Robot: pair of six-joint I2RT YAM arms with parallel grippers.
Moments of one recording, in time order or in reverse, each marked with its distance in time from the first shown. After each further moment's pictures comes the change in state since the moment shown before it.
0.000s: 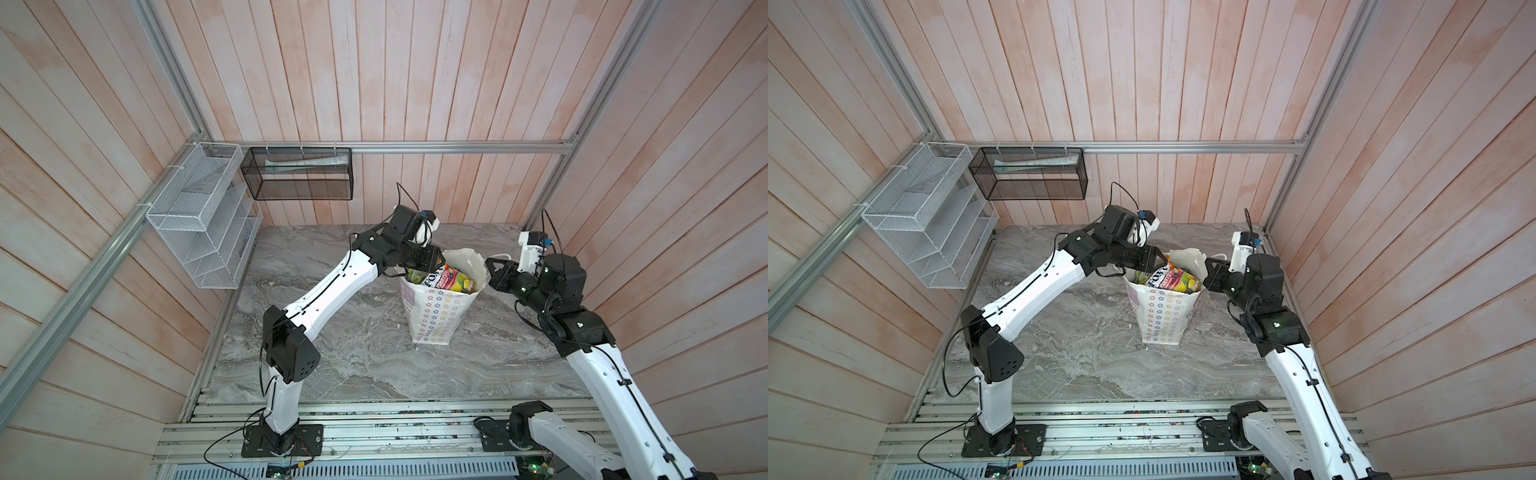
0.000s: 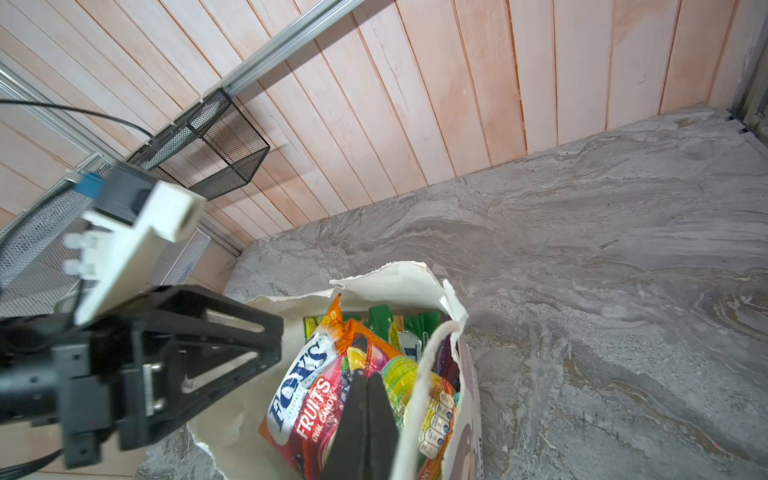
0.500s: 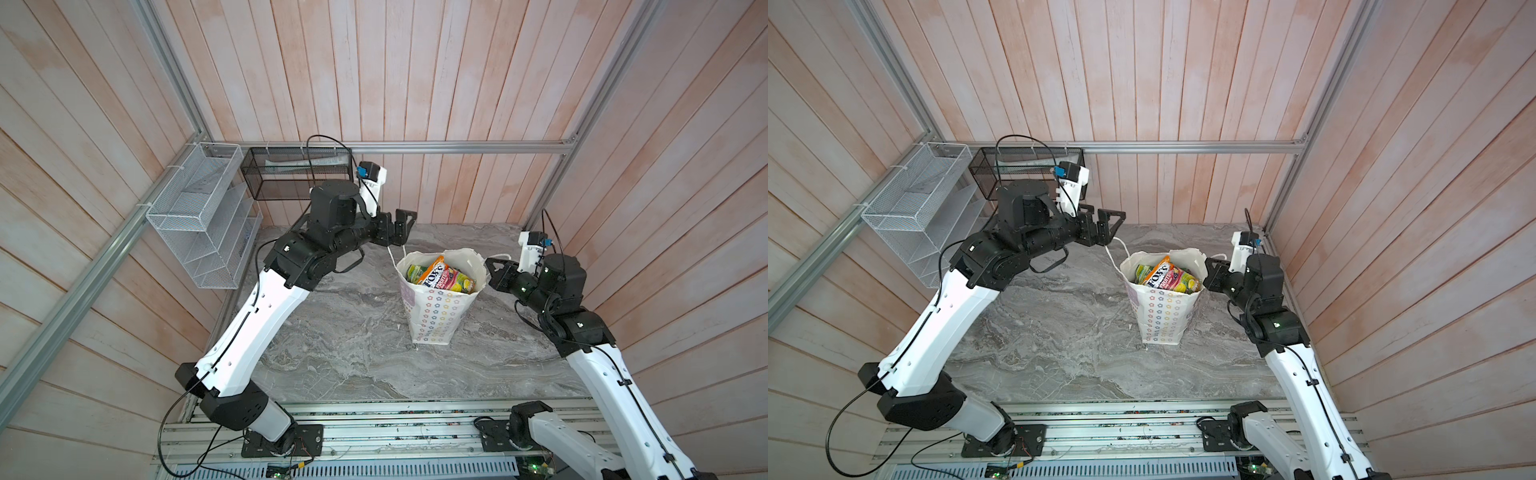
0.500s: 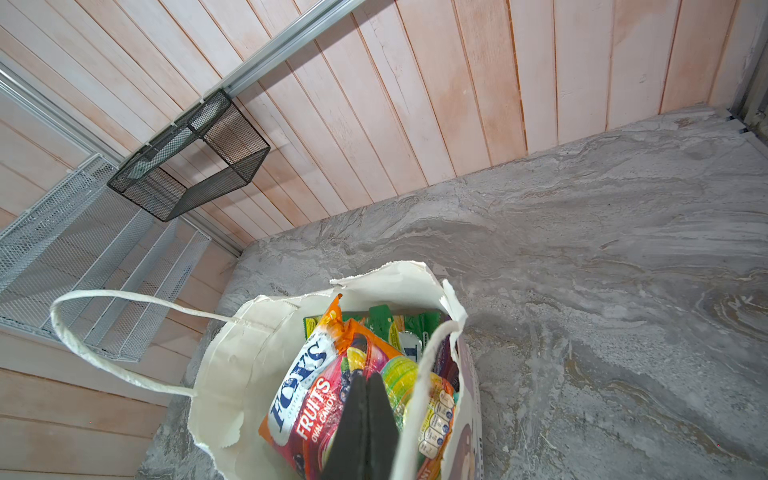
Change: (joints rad) left arm 0.106 -0.402 -0.107 0.068 -0.259 0.084; right arm 0.000 0.000 0.000 0.000 0.000 0.002
